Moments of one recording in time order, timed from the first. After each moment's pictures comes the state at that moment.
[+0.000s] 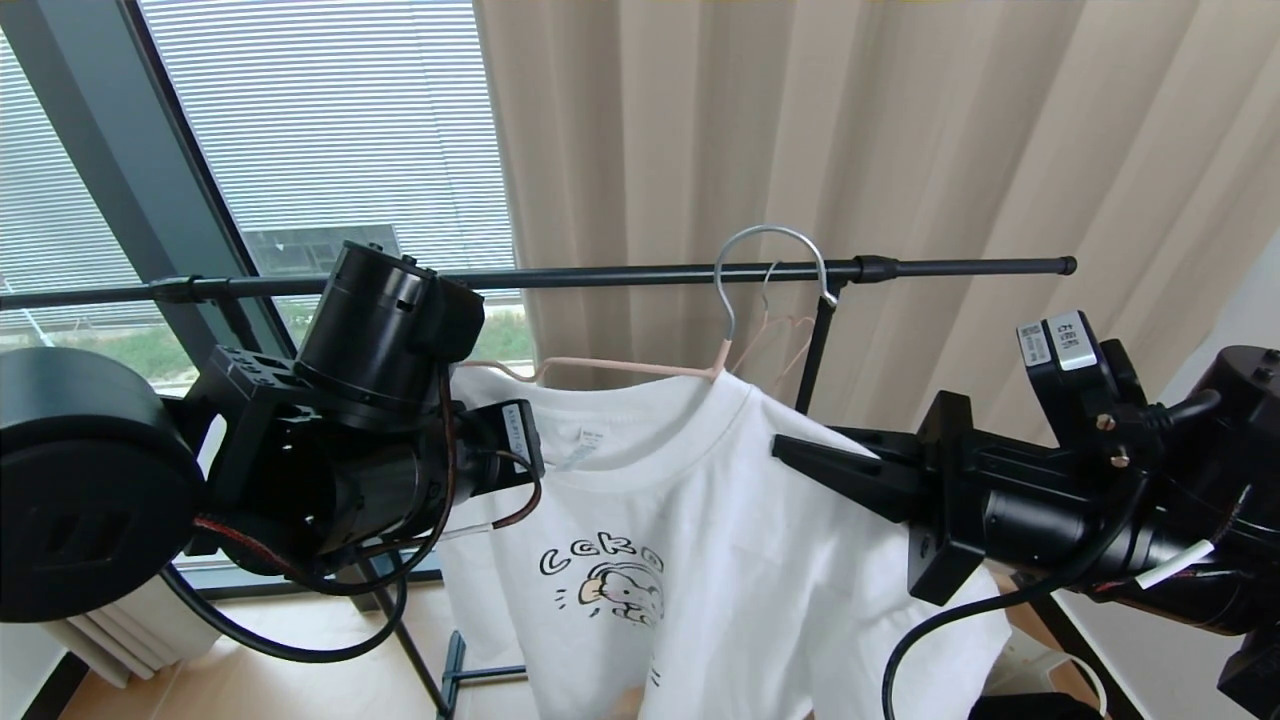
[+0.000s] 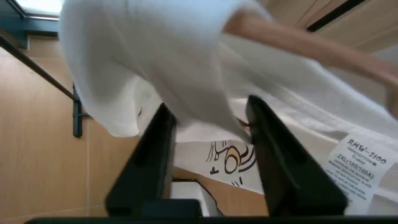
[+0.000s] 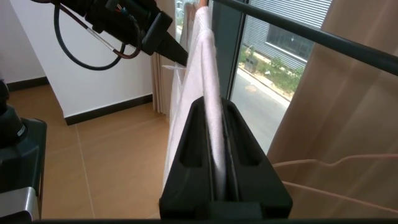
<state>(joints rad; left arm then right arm) -0.68 1.63 -1.08 0.11 0.40 -0.61 0.55 1.60 -0.49 -1.15 0.58 -0.04</state>
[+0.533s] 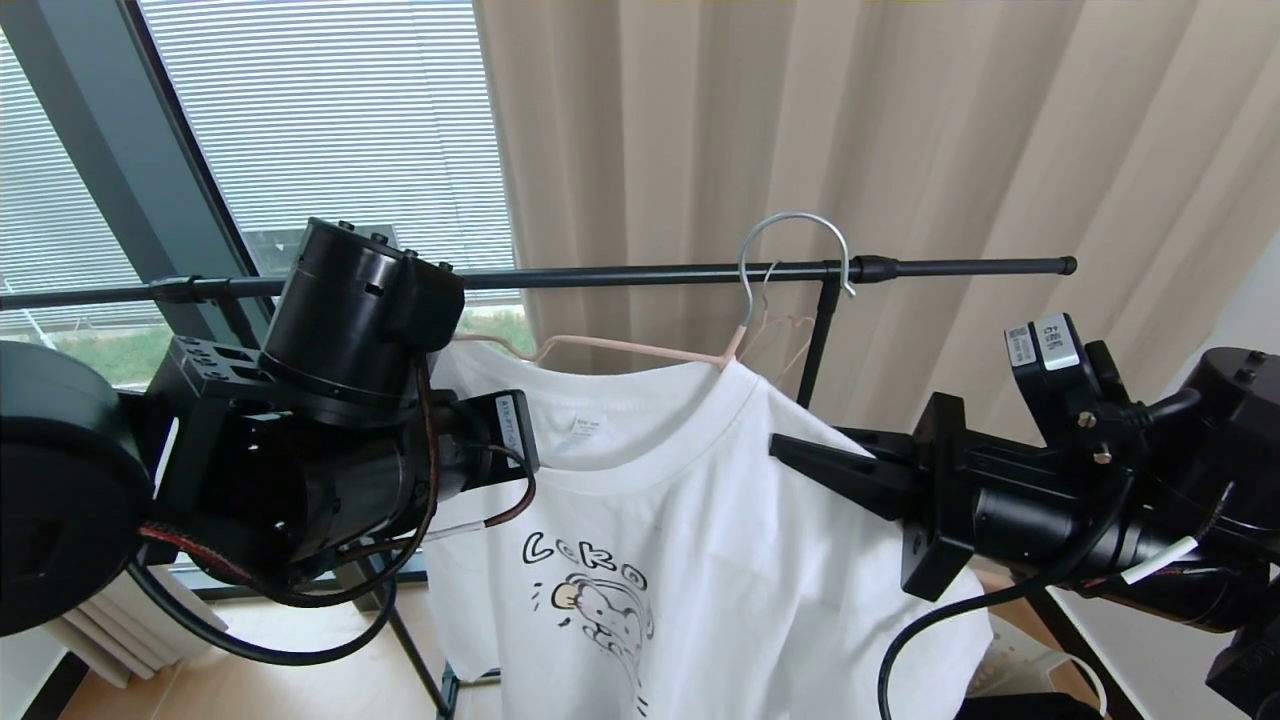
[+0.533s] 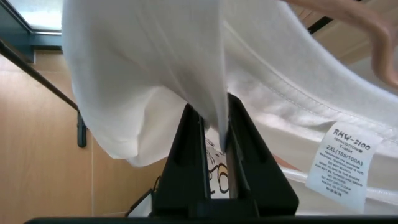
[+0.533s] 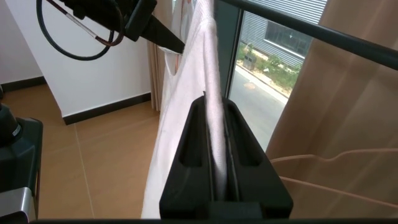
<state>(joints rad) -0.72 1.59 -1.08 0.11 0.43 -0.57 0.55 1.62 -0.49 -1.15 0.57 -0.04</state>
